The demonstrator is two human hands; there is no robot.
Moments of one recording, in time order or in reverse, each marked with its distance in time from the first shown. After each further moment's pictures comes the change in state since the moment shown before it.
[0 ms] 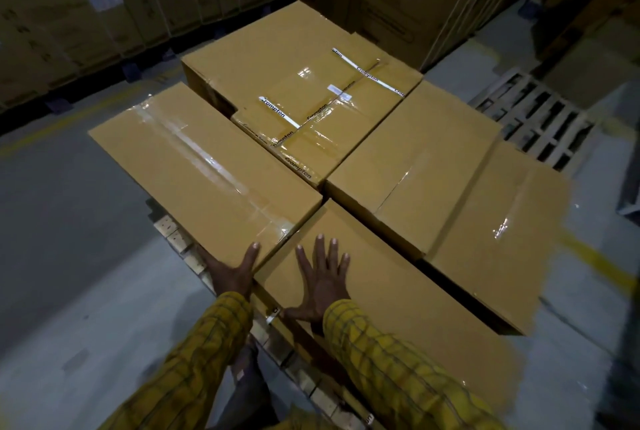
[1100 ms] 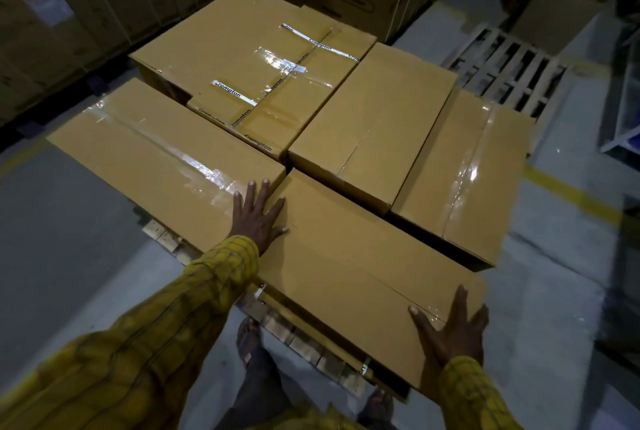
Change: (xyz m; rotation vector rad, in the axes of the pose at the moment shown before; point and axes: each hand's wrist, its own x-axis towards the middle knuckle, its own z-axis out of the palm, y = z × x) left_hand -0.016 0.030 0.074 1.629 -0.458 1.021; right_hand -0.227 0.191 0.114 0.792 0.286 0.925
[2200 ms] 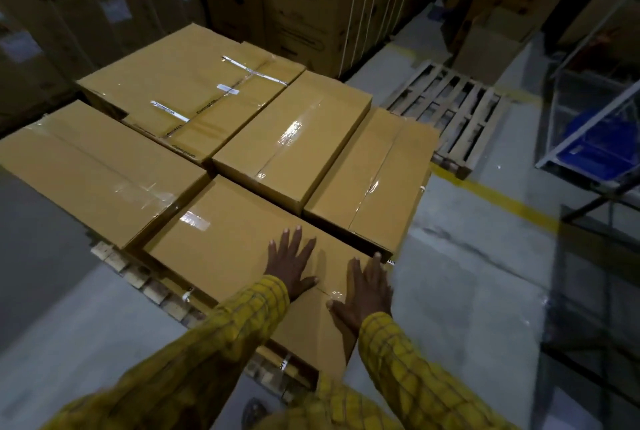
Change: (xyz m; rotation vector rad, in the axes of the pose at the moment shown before) left_hand -0.068 0.290 -0.024 -0.200 -0.121 0.178; right_hand 0.037 0.030 -0.053 -0.313 -0.119 -0.492
